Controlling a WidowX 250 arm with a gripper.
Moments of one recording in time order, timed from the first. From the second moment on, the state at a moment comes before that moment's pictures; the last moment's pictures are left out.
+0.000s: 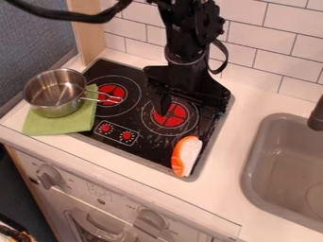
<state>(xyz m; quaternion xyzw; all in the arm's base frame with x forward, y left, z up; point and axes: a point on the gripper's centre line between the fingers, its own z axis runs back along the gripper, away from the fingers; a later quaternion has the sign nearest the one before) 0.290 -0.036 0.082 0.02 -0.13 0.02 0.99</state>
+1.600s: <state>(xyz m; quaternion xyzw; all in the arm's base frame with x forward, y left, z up) 0.276 0.110 0.081 0.02 -0.10 0.01 0.99</state>
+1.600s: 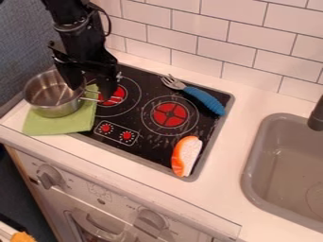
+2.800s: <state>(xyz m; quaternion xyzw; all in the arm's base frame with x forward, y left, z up) 0.269 0.177 0.029 0.05 -0.06 0.01 1.00</state>
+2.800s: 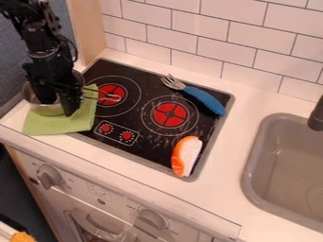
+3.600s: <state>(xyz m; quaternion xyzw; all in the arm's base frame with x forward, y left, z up) 0.274 0.152 0.021 0.06 -0.05 -0.02 1.00</state>
